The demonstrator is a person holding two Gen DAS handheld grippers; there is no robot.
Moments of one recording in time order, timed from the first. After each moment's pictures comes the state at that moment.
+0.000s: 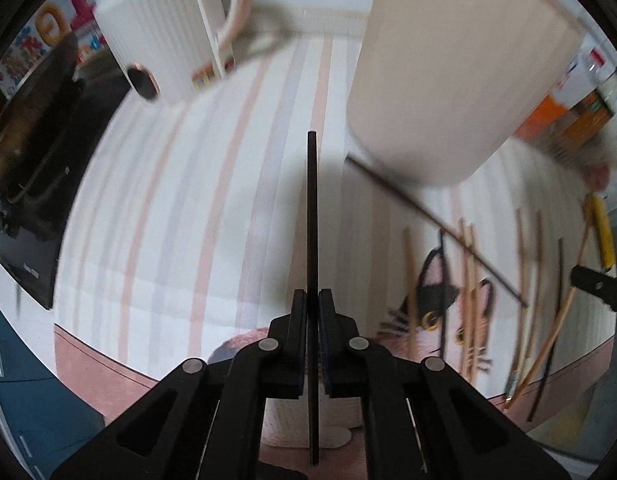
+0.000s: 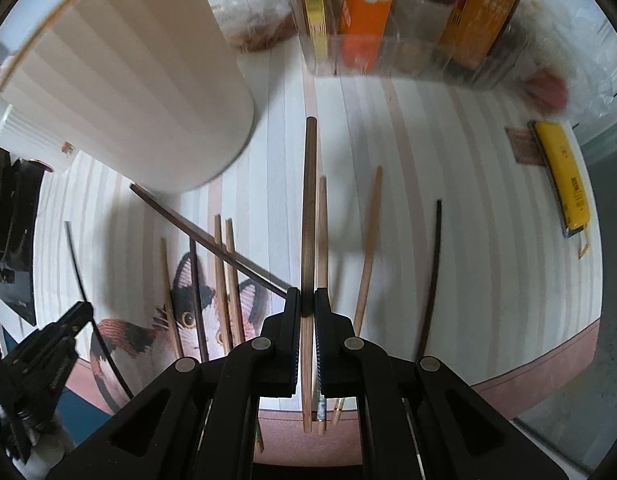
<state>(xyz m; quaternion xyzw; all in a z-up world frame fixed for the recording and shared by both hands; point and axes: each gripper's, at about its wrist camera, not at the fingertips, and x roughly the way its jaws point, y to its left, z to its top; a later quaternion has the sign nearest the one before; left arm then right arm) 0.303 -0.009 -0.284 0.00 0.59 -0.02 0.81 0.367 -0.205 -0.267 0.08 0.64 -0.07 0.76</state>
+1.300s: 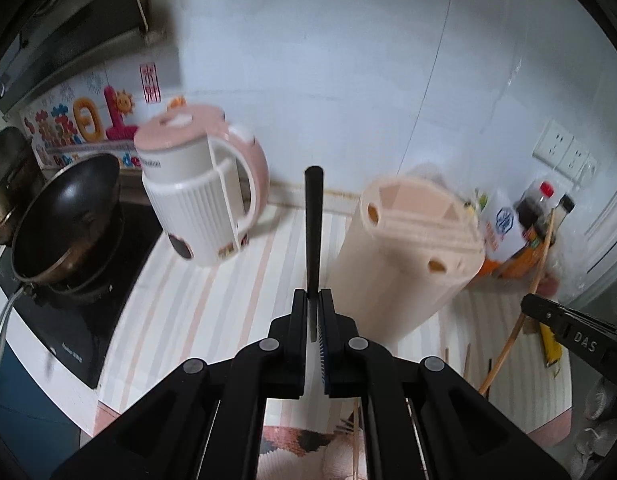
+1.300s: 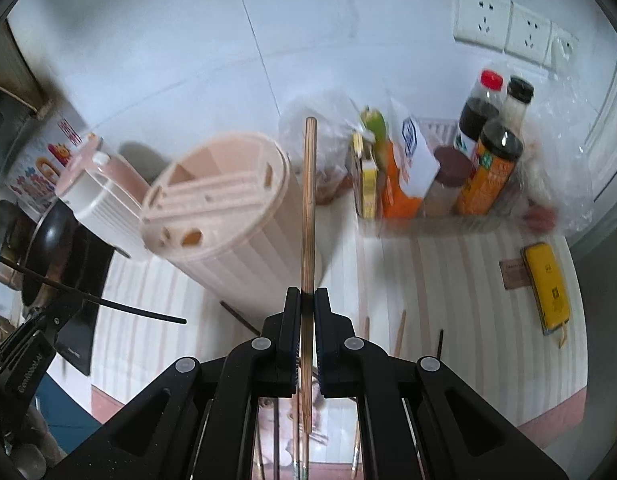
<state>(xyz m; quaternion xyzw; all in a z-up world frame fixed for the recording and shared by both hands) 0.341 0.032 -0.107 -0.04 0.43 -0.02 0.90 0.397 -0.179 -0.130 0.09 0.49 -0.02 0.86</state>
